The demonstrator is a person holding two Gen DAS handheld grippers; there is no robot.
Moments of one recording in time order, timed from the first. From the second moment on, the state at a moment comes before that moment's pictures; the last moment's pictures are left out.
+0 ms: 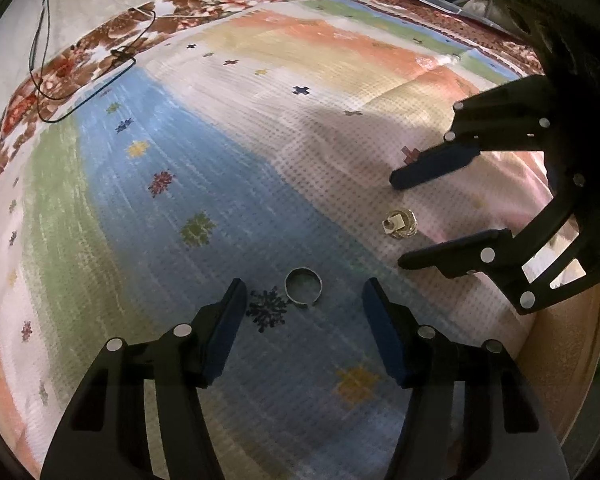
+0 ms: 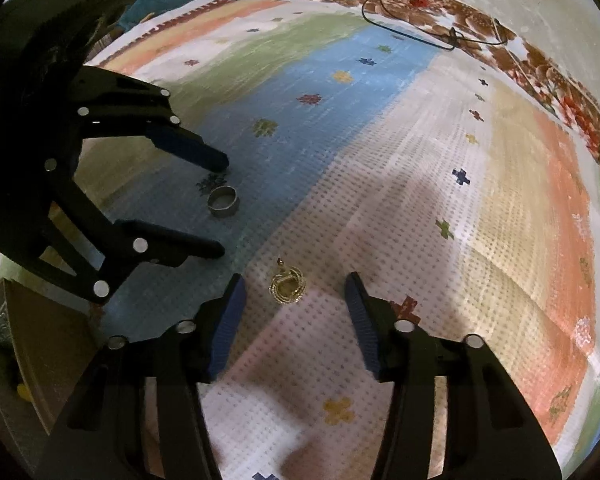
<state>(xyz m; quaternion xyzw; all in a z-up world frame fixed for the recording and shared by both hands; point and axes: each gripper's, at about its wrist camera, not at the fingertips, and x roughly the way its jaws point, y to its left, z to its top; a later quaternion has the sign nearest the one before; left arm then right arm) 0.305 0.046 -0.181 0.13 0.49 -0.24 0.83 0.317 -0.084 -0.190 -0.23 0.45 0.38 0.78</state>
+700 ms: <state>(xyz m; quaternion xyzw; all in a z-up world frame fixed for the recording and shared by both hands) 0.293 0.044 -0.172 0.11 0.47 -0.23 0.85 0.311 -0.086 -0.185 -0.23 0.45 0.37 0.78</state>
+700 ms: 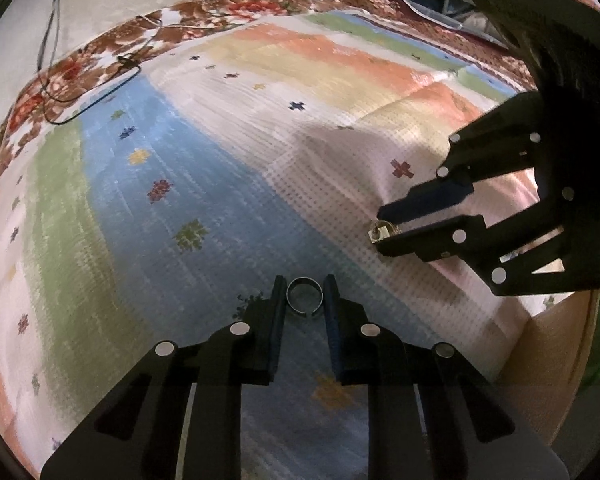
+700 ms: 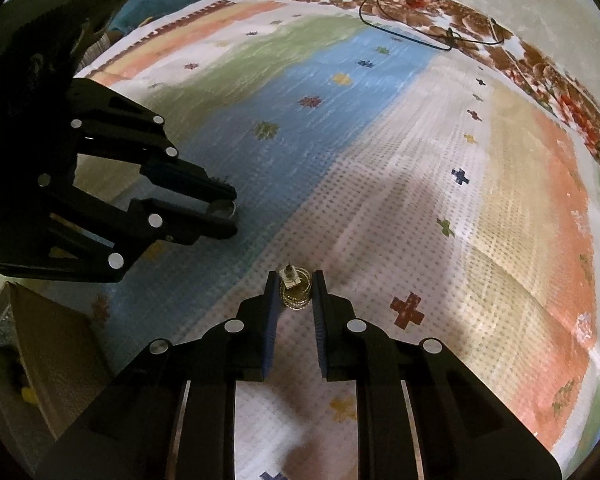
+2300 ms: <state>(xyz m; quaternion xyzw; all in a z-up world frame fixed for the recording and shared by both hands) 0.183 0.029 -0.050 0.03 0.44 -0.04 0.90 0.242 -0.146 -0.081 -0.09 0.45 0.24 0.86</state>
